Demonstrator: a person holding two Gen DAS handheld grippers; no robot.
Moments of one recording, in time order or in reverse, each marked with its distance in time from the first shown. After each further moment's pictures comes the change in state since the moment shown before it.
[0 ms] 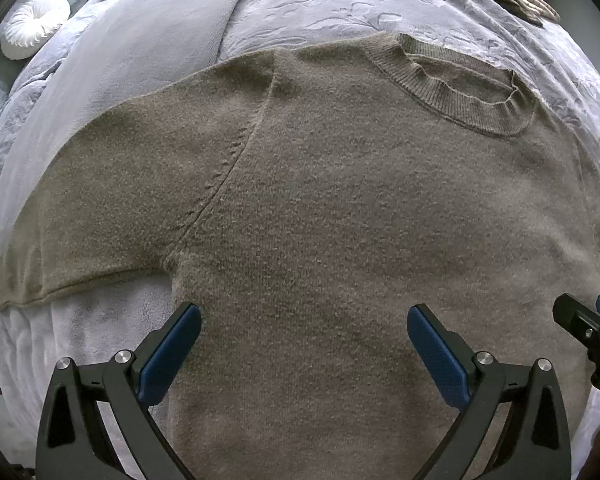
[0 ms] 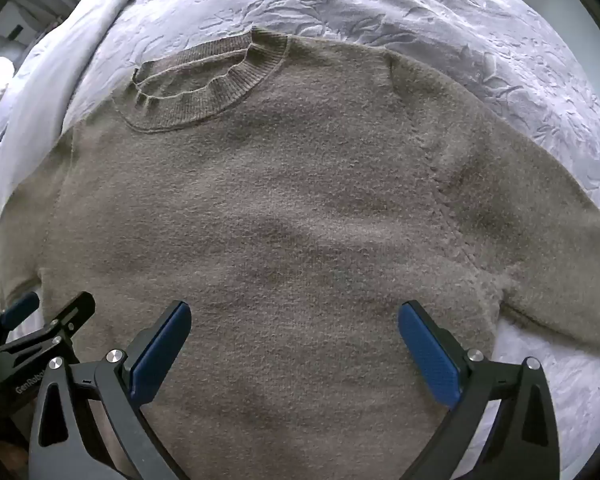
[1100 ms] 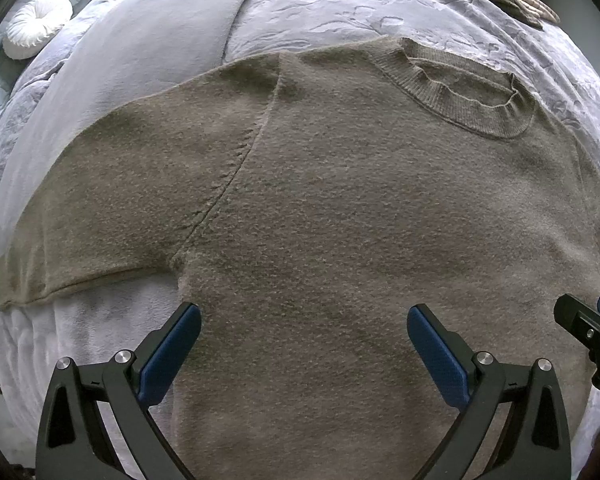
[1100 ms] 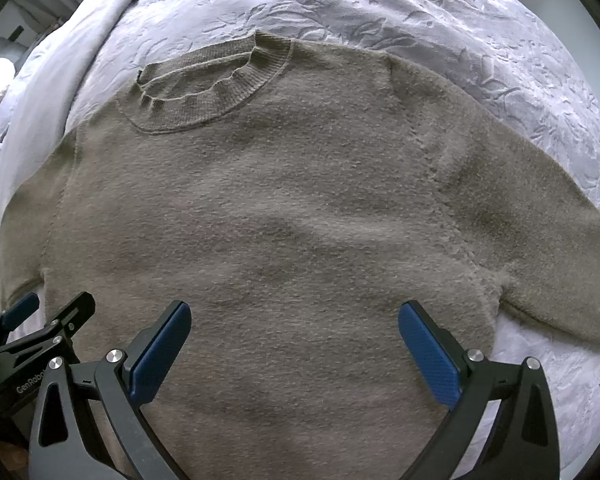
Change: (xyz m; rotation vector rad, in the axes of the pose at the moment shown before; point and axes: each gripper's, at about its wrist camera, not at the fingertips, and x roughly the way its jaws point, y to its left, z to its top) left arm 0.001 -0.002 0.002 -0.003 -0.003 0.003; right arm -0.004 0.004 0.008 -0.011 -0.008 -0.003
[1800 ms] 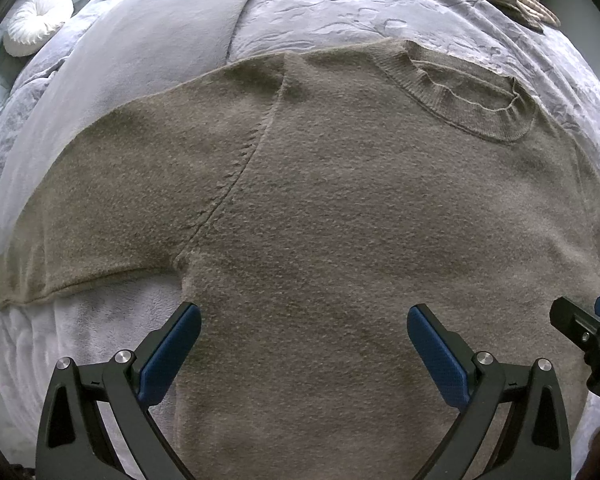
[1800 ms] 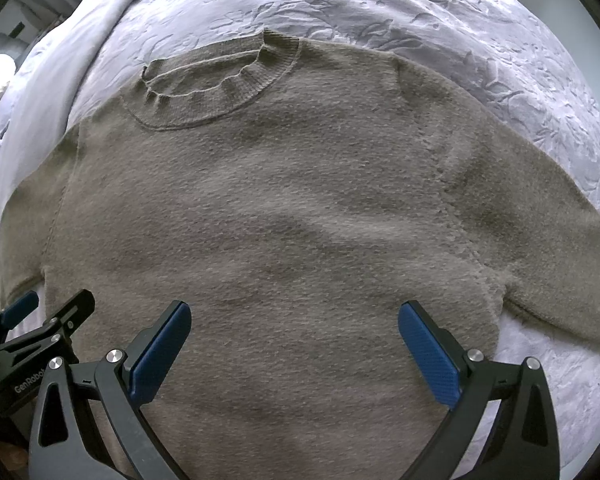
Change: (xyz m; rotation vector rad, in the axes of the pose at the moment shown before) left arm -0.005 0.011 0.001 -0.006 -0.002 -0.010; right arm 0.003 0.006 -0.002 -0.014 -0.043 -0.002
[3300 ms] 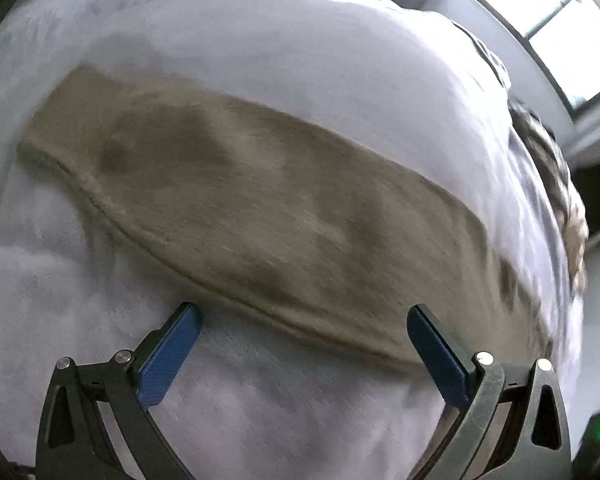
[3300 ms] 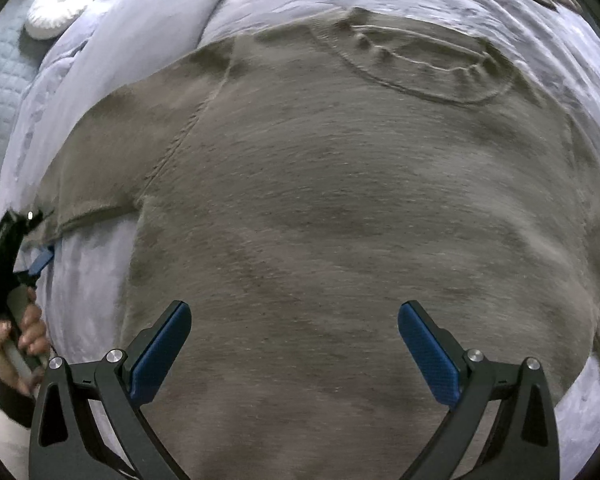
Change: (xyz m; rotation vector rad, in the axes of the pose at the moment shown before) left arm 0.019 0.327 -0.061 -0.749 -0.242 -0.248; right arm 0.016 0.140 -0.020 -0.274 0.067 0.125
